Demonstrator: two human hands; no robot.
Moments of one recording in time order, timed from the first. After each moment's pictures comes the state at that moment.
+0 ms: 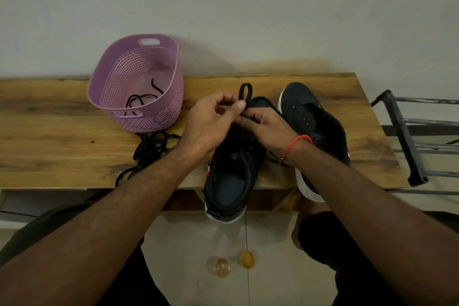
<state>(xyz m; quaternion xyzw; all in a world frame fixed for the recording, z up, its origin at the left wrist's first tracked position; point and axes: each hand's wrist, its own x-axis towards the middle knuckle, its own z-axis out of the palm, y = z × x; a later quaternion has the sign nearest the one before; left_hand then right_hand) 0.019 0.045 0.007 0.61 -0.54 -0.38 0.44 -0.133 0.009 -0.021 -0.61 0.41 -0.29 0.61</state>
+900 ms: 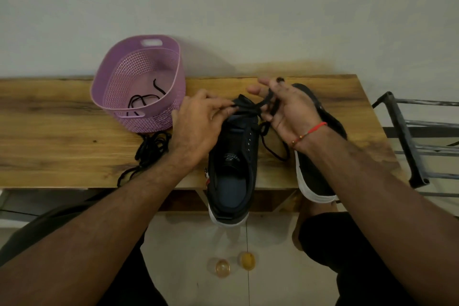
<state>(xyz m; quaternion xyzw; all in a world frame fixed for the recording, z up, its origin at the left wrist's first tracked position) 0.041 0.049 0.007 0.66 -0.66 -0.13 0.34 -0.146 -0.005 0.014 -0.36 0.40 -0.47 0.70</state>
